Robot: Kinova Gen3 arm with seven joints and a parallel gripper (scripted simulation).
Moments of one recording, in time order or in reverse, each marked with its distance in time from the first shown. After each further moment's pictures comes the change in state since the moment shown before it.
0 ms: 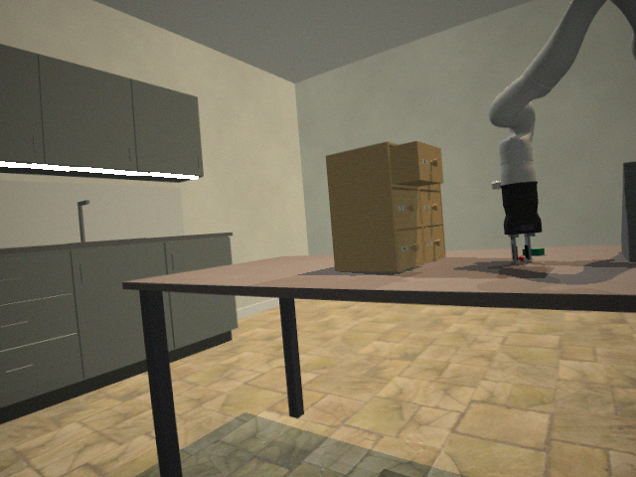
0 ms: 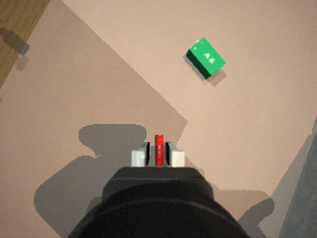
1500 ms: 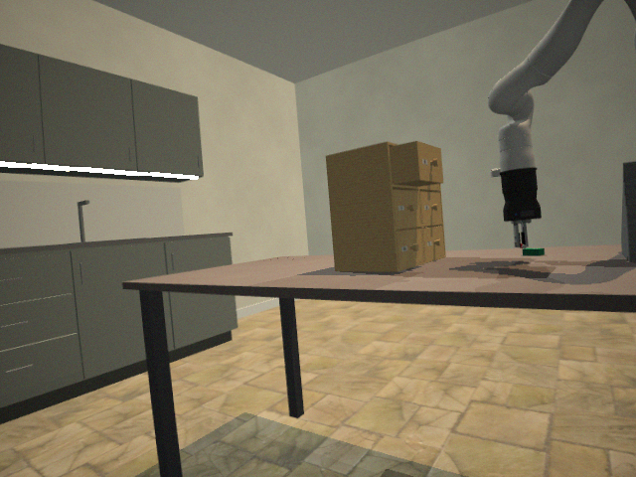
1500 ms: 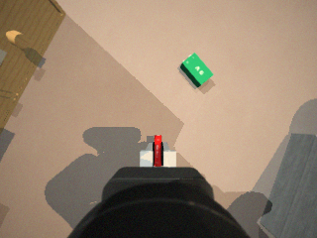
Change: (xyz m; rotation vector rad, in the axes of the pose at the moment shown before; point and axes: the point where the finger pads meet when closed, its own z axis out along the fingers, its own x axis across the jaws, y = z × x) arm 0.002 -0.003 -0.032 0.003 0.003 0.004
